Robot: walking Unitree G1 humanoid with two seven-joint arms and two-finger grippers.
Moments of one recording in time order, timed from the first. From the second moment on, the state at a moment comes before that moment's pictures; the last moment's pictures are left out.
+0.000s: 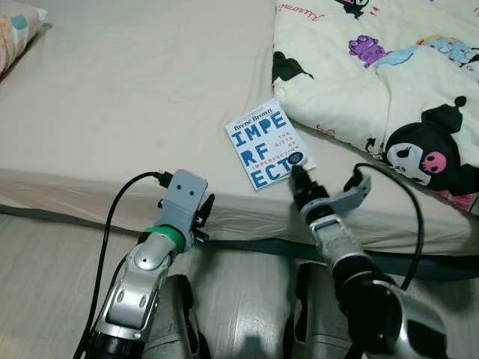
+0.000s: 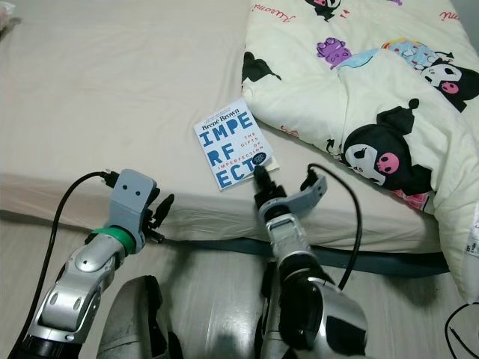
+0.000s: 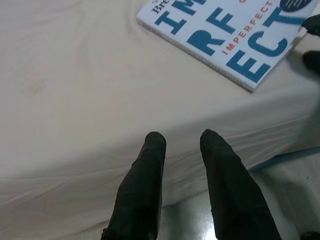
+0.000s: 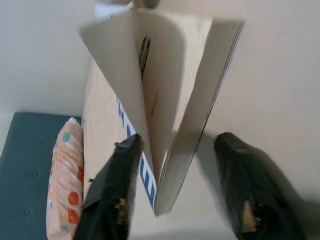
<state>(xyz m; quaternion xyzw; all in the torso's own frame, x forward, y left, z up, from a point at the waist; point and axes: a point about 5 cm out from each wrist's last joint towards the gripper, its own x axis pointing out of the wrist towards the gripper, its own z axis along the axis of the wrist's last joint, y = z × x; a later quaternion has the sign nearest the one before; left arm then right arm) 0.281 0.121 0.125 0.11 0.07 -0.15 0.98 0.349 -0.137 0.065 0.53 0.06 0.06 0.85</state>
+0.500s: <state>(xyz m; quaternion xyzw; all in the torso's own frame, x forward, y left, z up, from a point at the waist) 0.264 0.125 0.124 0.11 0.09 -0.14 0.98 0.364 -0.142 0.091 0.51 0.04 0.11 0.85</state>
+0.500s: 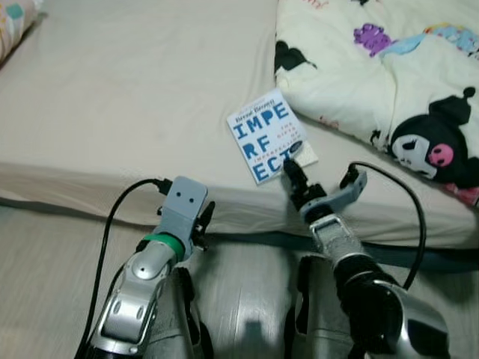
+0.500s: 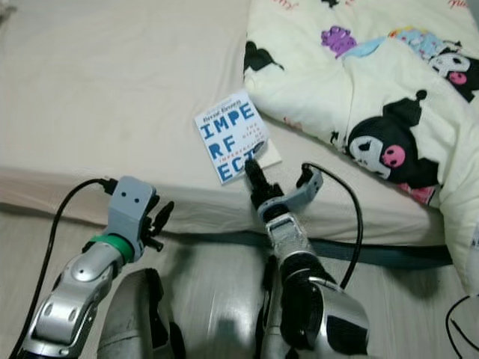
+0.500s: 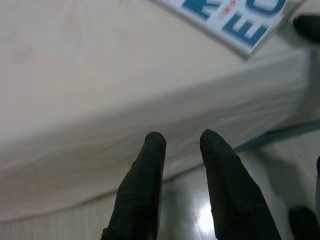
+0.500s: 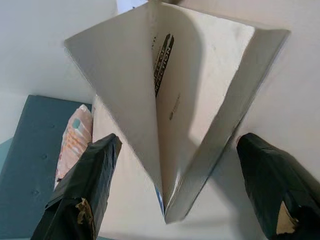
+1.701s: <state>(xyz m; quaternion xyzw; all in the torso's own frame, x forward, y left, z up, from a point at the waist) 0.249 0.136 0.135 0.13 0.10 -0.13 0.98 0.386 -0.143 0.135 0.58 -0.01 0.16 0.80</state>
